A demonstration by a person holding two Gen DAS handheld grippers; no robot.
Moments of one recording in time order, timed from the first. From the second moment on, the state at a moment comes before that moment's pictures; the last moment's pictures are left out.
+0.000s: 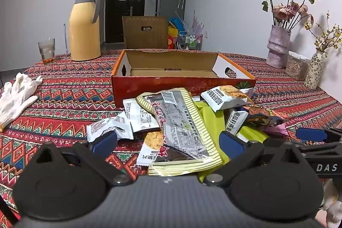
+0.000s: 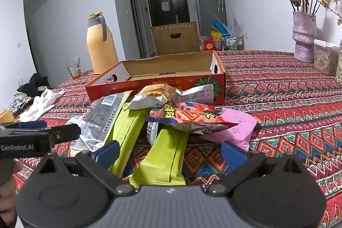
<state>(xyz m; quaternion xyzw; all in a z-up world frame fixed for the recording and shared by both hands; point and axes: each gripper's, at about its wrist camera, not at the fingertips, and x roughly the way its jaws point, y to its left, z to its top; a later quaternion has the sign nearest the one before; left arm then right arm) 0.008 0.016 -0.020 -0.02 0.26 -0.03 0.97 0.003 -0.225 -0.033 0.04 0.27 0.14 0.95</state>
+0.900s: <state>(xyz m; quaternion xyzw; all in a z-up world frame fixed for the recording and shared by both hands) 0.014 0.019 -0.028 -0.02 0.27 -0.02 0.96 0.072 -0.211 -0.052 0.06 0.36 0.15 0.92</state>
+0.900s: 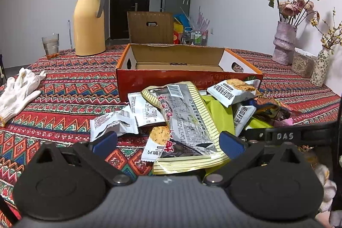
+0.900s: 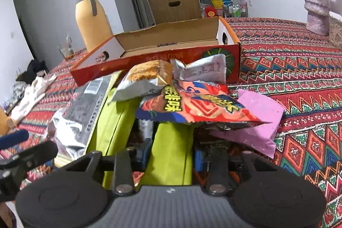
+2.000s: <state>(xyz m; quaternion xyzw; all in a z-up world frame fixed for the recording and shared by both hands) 0.062 0.001 -0.029 -0.01 0.30 0.03 0.95 0.030 -0.242 -0.013 0.09 0.22 0.13 0.96</state>
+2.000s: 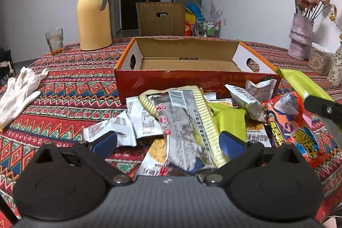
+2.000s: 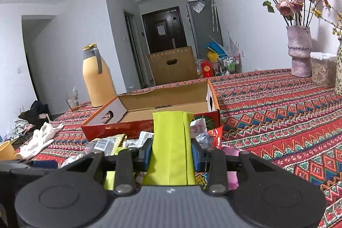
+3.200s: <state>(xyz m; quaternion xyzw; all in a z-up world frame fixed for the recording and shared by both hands) 0.078 0.015 0.012 -0.06 0.26 -0.01 0.96 0.046 -0.238 -0.006 0.09 0.20 0.14 0.96</state>
